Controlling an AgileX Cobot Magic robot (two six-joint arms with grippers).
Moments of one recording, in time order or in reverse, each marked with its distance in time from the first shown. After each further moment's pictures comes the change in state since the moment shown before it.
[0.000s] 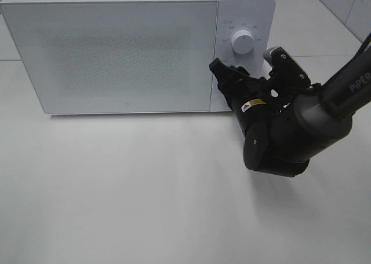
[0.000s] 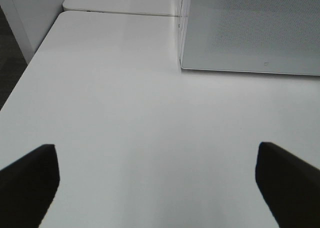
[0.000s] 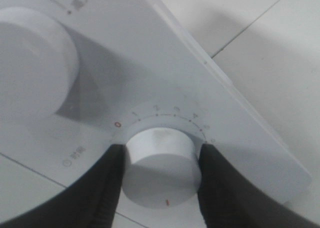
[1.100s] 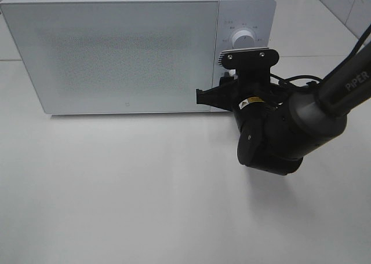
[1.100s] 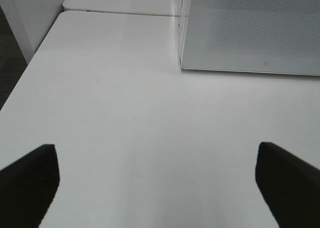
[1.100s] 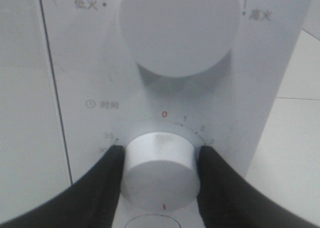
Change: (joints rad) left arm 0.000 0.000 0.000 0.000 0.000 0.000; right arm 0.009 0.000 -0.021 0.080 0.015 -0.914
